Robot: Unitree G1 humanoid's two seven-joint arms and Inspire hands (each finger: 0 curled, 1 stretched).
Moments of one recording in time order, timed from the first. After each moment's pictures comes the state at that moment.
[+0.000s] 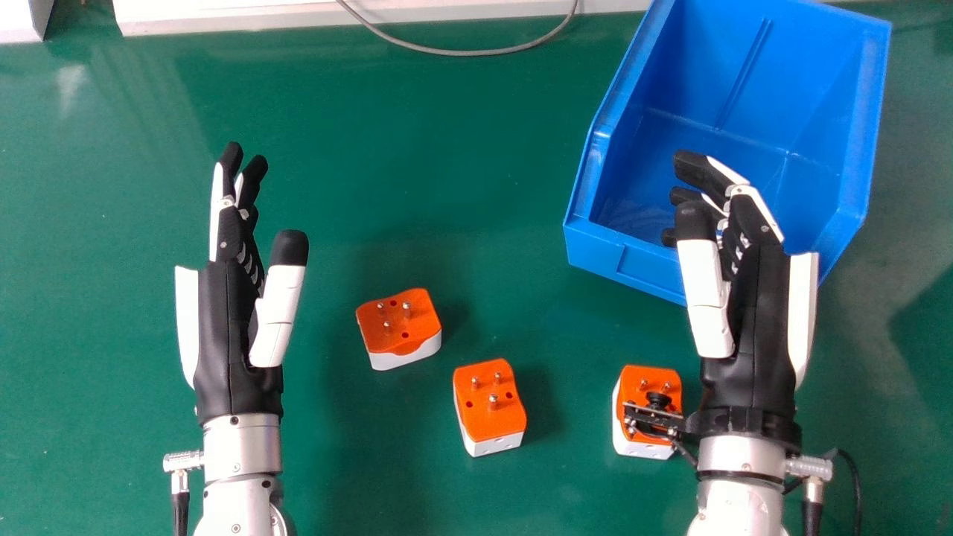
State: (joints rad) left arm -0.23 0.09 0.18 1.01 0.03 -1.11 0.10; right arm 0.10 0.07 0.13 0.15 -0.29 -0.45 -0.44
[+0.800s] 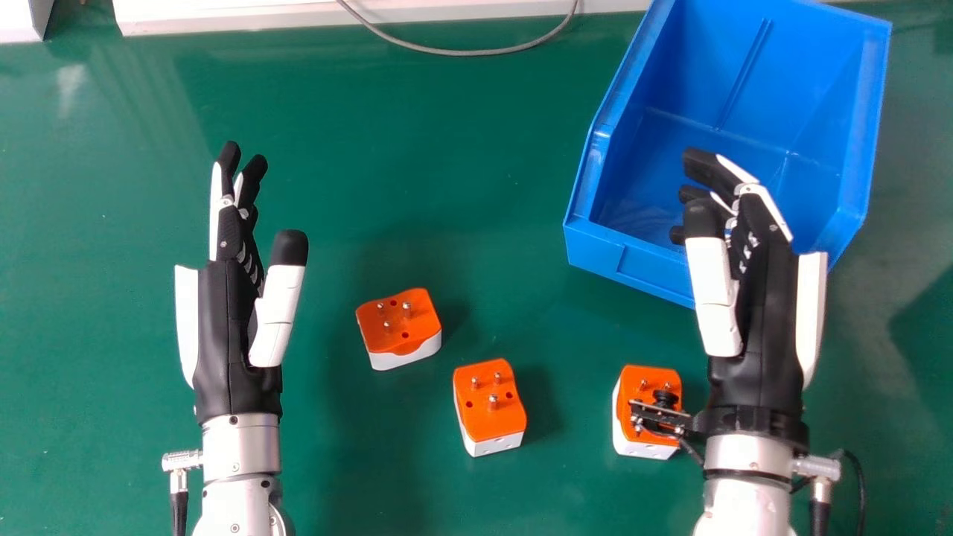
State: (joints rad) left arm -0.23 0.09 0.18 1.01 0.04 -1.11 0.10; right arm 0.13 0.07 0.11 0.10 -0.29 -0.44 -0.40
